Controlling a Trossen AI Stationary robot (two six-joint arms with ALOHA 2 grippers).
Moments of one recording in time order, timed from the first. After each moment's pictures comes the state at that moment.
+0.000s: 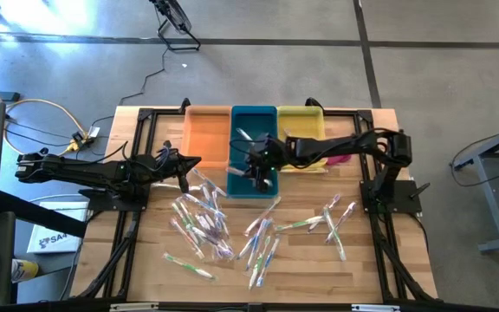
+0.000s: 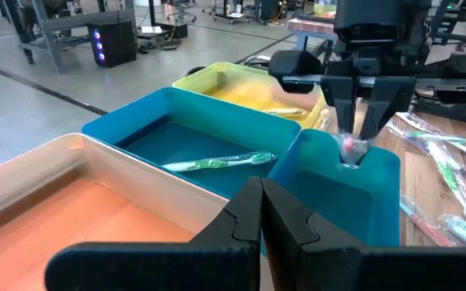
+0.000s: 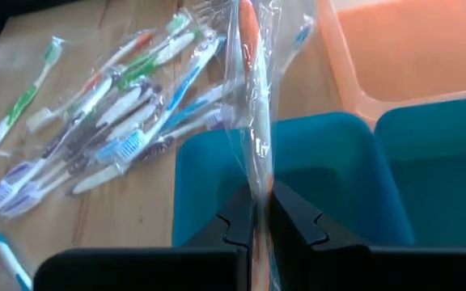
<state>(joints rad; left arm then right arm) 0.00 0.56 0.24 0.16 -0.47 -0.17 -0.17 1.82 1.21 -0.10 -0.25 0.09</state>
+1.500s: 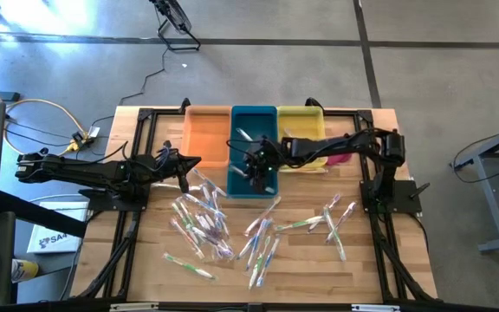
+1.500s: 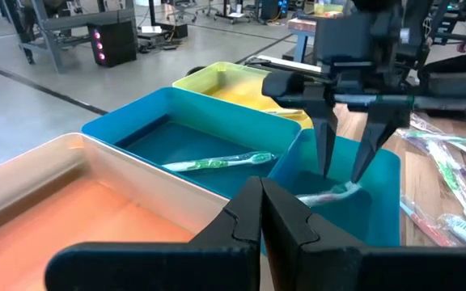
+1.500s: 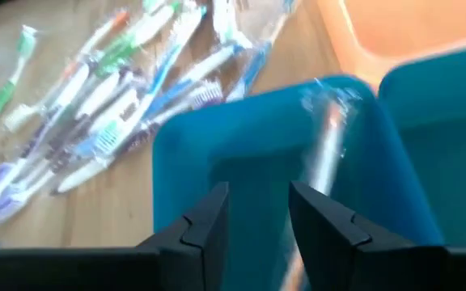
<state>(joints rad) 0.00 0.56 0.24 0.16 -0.47 -0.17 -0.19 1.87 1.24 -0.13 -0.26 0.15</state>
